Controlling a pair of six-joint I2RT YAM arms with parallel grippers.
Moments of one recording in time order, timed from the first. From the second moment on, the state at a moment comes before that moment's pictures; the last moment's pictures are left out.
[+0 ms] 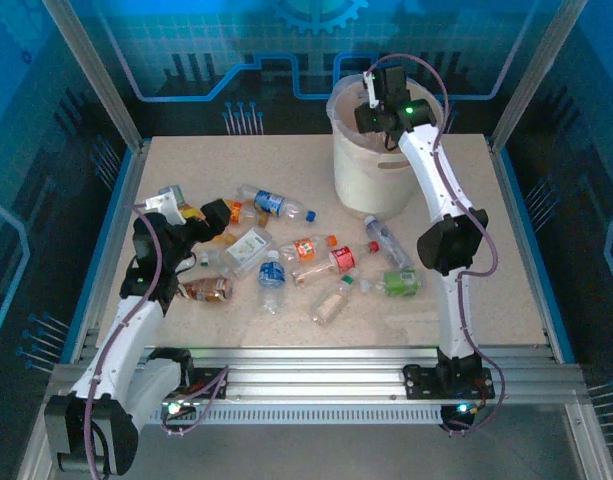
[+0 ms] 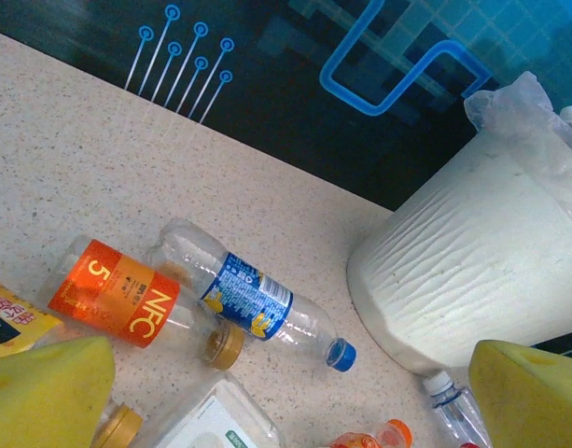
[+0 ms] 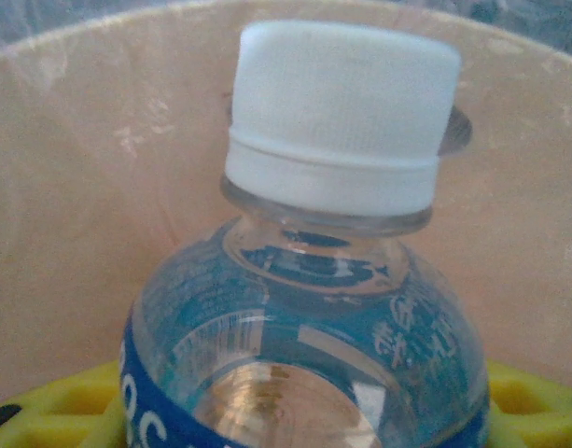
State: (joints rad) left arm 0.00 0.88 0.58 0.05 0.26 -0.56; right arm 0.29 2.30 2.58 -0.97 0.19 -0.02
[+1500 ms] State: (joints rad) left arm -0.22 0.91 0.78 -0.20 0.23 -0.47; right arm 0.26 2.09 2.57 -1.13 0.21 0.09
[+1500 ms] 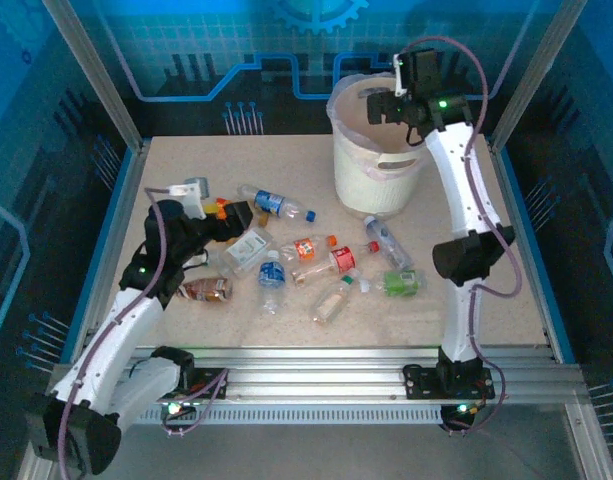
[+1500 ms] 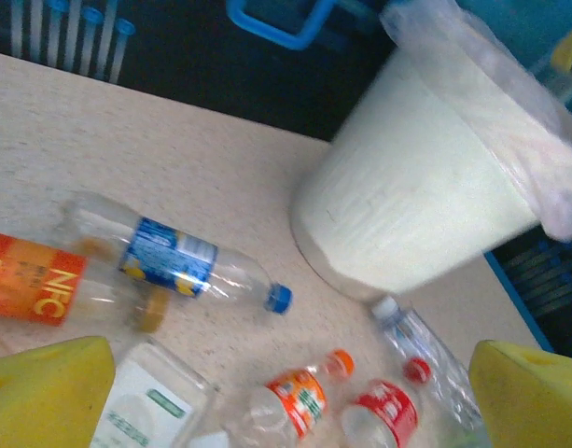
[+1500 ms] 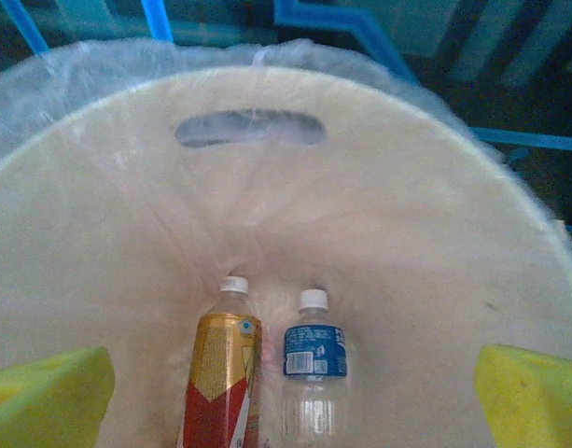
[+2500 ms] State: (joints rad) left arm -1.01 1.45 0.94 -0.45 -0.10 -0.37; right arm 0.32 1.20 1.49 -1.13 0.39 0.39
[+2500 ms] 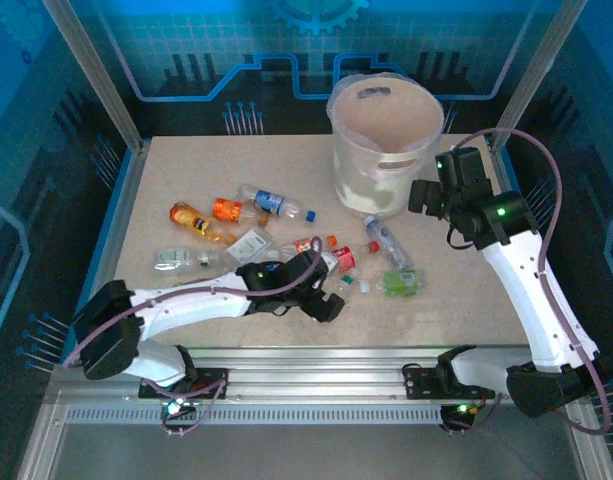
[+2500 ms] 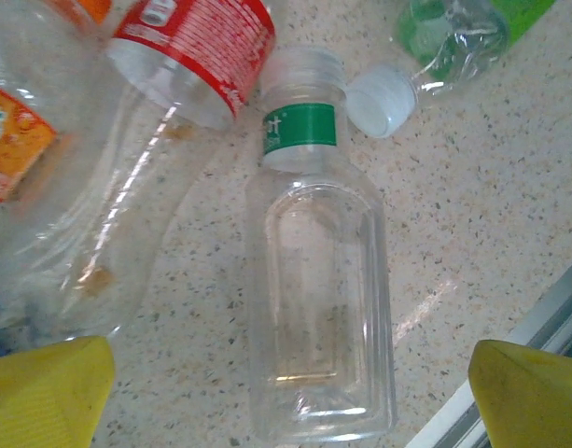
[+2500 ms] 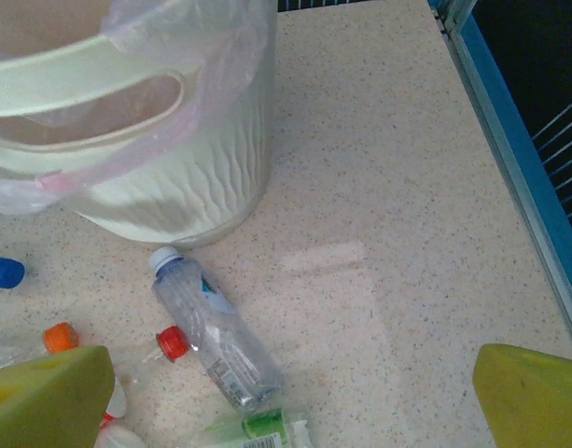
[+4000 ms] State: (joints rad) left arm -1.04 1.76 1.08 -0.53 -0.15 -0.34; right arm 0.32 1.25 1.43 -1.08 0.39 0.41
